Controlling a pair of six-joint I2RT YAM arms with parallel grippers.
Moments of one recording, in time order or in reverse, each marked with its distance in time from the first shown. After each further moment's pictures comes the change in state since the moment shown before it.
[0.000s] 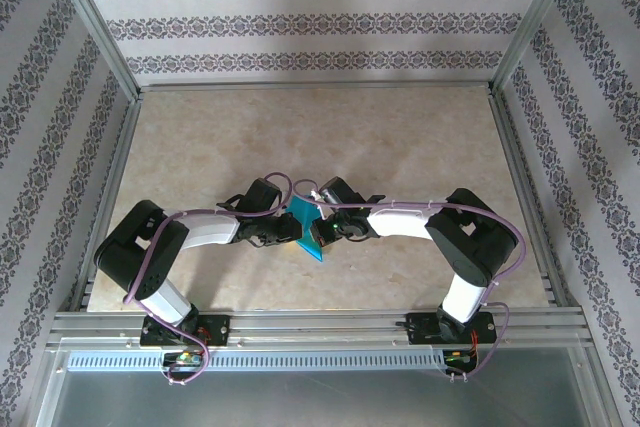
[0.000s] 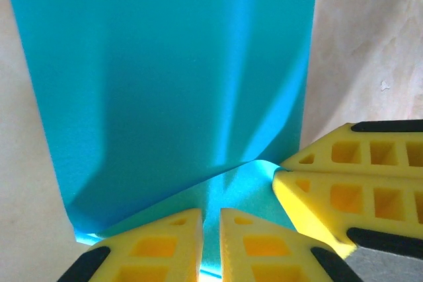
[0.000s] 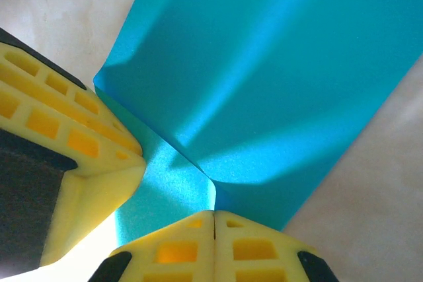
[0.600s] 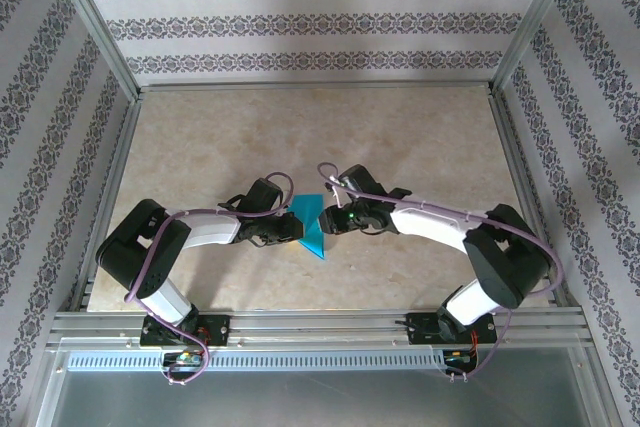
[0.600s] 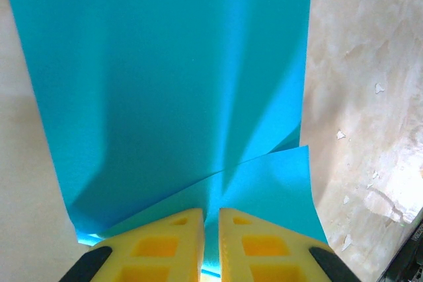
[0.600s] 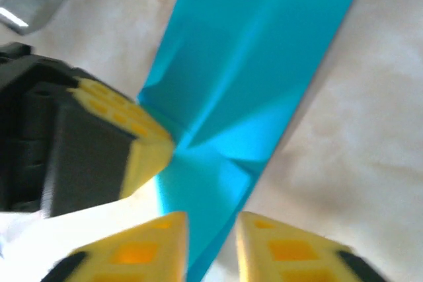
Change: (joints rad) left arm -0.006 0.009 0.000 0.025 -0.001 0.000; right arm -0.080 -0.214 -0.041 -0.107 -0.078 0.081
